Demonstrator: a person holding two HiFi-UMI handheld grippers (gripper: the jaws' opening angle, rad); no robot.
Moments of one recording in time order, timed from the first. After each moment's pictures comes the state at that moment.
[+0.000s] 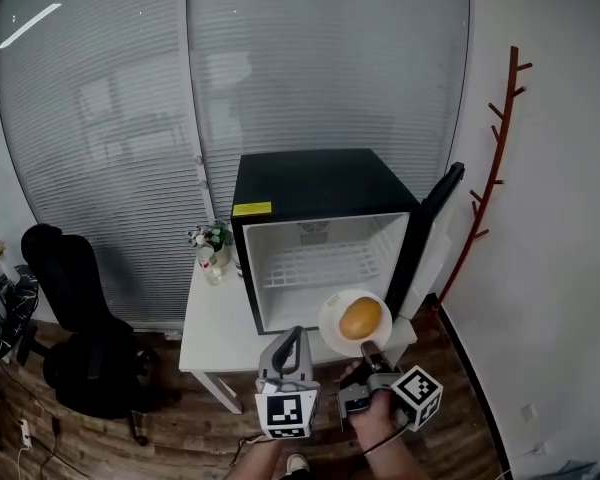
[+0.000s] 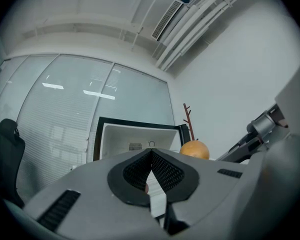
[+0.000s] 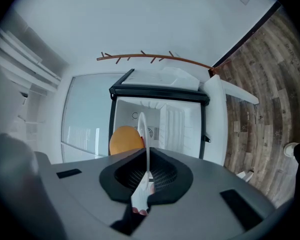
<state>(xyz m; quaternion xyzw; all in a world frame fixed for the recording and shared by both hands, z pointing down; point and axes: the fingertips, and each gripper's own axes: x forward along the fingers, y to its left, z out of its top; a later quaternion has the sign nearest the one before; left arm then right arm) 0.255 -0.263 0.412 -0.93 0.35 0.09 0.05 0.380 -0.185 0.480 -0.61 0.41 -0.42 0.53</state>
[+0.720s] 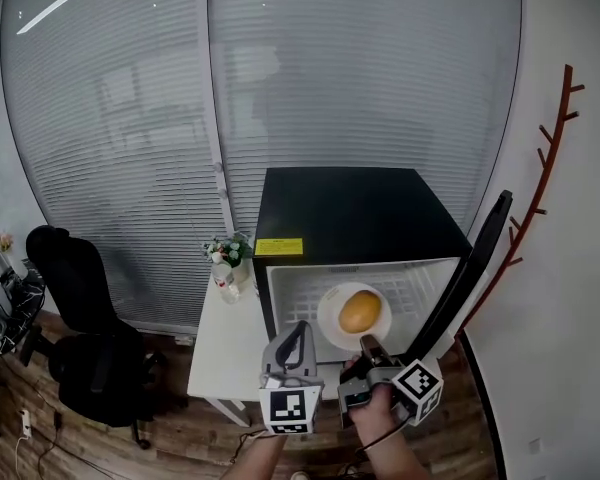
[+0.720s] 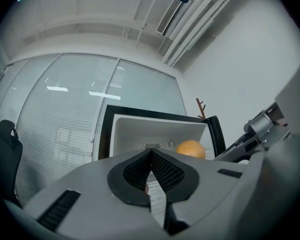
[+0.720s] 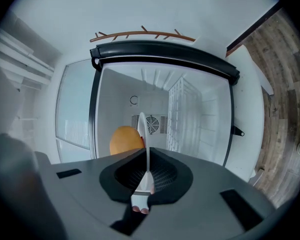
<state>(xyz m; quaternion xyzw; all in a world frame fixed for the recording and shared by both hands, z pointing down) 0.275 -0.395 0.402 -0.92 0.39 0.09 0.06 0.399 -0.336 0.468 -0.59 0.45 -0.45 0.51</state>
